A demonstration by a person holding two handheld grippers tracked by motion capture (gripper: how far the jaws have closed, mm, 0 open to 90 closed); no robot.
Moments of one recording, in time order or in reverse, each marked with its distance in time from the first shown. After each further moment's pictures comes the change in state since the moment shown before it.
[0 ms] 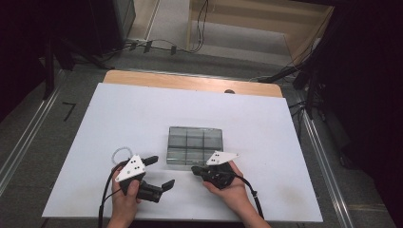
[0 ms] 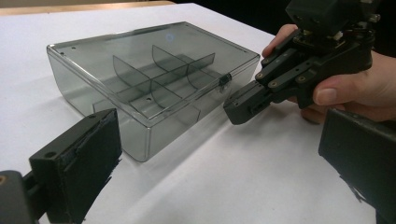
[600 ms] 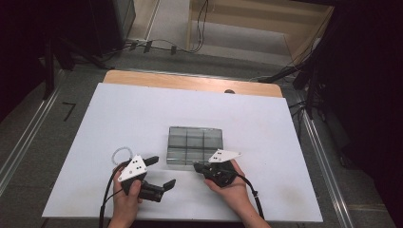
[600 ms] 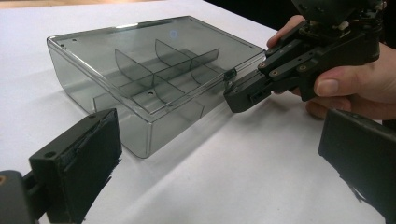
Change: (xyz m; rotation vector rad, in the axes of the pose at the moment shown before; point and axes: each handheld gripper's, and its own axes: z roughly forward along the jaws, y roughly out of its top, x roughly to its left) left arm 0.000 -0.002 0.003 0.008 0.020 -0.007; right arm -0.004 0.001 -0.002 -0.019 -0.042 0.038
